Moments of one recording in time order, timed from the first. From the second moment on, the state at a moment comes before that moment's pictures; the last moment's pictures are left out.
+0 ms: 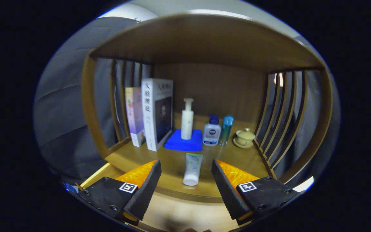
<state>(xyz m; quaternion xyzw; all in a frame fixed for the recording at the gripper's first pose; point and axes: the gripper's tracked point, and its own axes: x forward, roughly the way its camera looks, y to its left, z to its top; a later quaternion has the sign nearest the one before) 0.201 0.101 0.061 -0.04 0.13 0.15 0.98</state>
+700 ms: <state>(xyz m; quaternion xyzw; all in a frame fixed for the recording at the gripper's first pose) 0.020 0.099 0.032 -0.01 -0.04 0.10 0.99</state>
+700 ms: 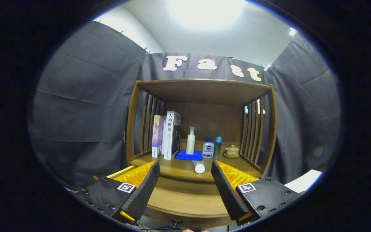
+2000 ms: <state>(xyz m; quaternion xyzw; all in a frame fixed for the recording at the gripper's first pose) -0.011 0.096 -0.135 0.05 0.07 0.02 1.00</state>
